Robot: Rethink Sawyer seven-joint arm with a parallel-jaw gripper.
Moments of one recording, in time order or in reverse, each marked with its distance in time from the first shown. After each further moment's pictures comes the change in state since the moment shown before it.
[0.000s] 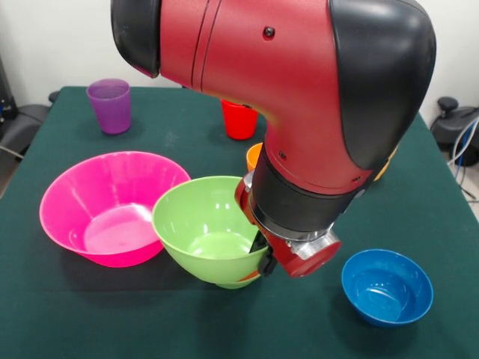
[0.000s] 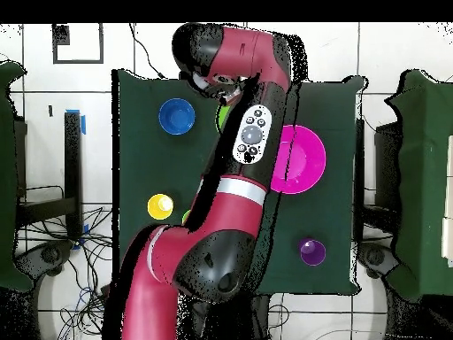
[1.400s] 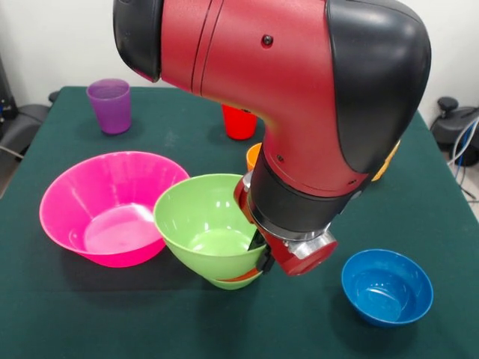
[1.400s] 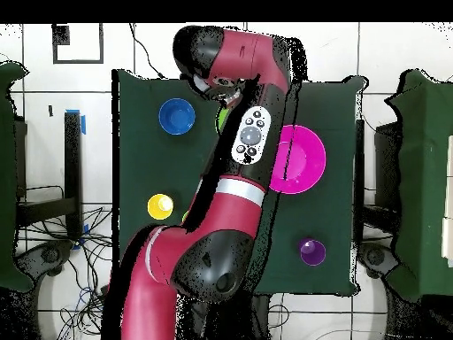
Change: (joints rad) arm 0.005 -0.001 0.000 0.021 -0.003 0.000 0.000
